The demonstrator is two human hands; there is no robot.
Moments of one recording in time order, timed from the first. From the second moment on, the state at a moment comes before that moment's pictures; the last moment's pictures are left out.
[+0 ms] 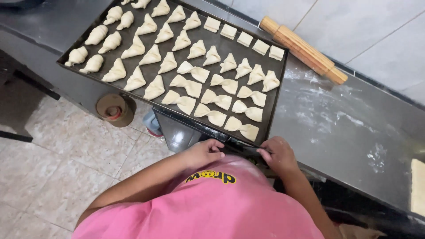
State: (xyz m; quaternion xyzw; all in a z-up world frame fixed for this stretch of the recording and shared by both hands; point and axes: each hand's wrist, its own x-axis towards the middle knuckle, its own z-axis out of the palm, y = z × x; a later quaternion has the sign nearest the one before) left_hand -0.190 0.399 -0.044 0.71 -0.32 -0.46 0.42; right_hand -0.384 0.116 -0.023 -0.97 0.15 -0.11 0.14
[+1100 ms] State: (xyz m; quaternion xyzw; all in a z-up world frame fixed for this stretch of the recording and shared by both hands) left_hand -0.283 0.534 -0.060 0.64 0.07 -0.27 0.71; right_hand -0.424 0.037 0.013 -0.97 0.04 -0.17 0.16
